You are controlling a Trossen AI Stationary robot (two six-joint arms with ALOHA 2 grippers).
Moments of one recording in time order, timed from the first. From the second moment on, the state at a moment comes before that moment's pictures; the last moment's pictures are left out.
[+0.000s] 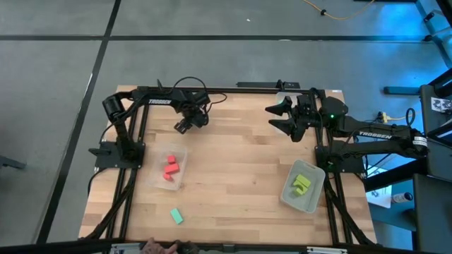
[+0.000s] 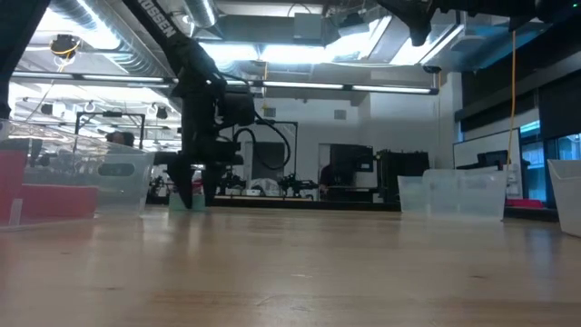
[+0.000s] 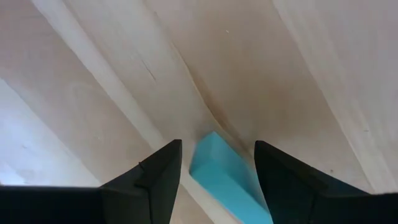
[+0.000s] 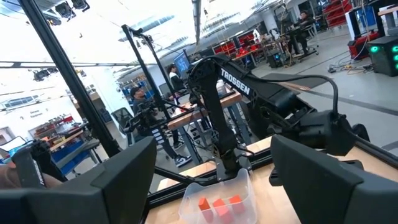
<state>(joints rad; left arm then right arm) 0.57 1.80 1.07 -0.65 -0.03 1.18 -0.26 0.84 0.62 0.39 -0.25 0.47</state>
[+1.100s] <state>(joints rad) 0.61 1.77 1.07 -0.74 0.03 0.57 -0.26 0.84 0.62 0.38 -0.25 0.47</state>
